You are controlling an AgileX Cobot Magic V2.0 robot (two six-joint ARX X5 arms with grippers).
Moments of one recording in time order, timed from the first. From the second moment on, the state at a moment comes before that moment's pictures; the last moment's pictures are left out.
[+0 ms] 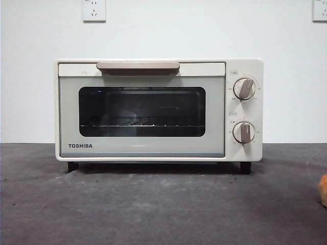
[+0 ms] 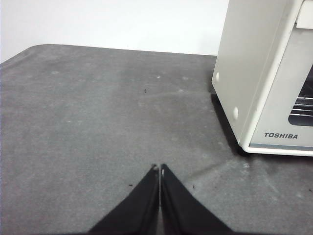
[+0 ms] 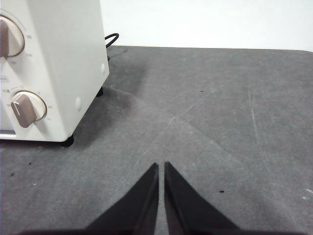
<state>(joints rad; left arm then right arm) -0.04 0.00 0.03 -0.18 -0.05 -0.07 0.04 0.01 0.02 -0.17 -0.02 0.03</state>
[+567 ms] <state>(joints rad) -0.04 0.00 0.03 -0.10 -0.05 -0.11 0.04 0.01 0.02 -0.17 -0.07 0.20</state>
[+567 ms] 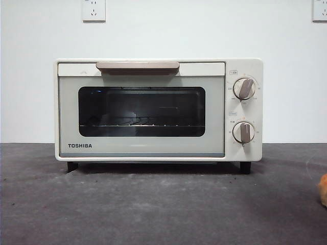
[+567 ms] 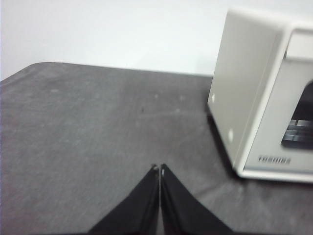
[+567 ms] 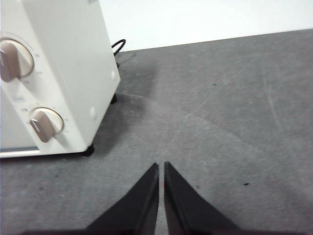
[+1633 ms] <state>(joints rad) -0.14 0.84 0.96 -0.49 0.55 -0.26 0.05 0.58 0.84 -0.61 -0.53 0.25</state>
